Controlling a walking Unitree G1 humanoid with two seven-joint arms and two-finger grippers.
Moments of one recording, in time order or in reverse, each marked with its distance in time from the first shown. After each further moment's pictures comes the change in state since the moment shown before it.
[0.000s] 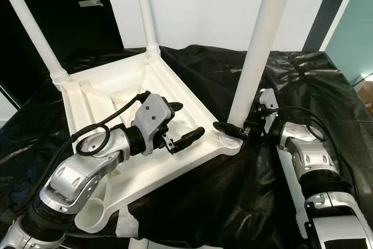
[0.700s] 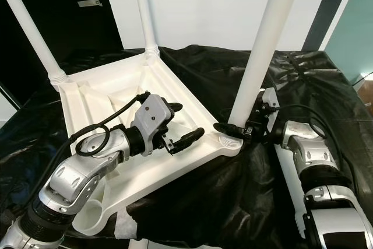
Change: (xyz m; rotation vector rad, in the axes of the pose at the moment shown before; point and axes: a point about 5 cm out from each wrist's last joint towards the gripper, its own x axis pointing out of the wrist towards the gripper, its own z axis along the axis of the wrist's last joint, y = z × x) left arm 0.001 -0.001 0.000 -0.008 -0.002 -0.005; right arm 0.010 -0.006 0.001 0.046 -0.032 -0.023
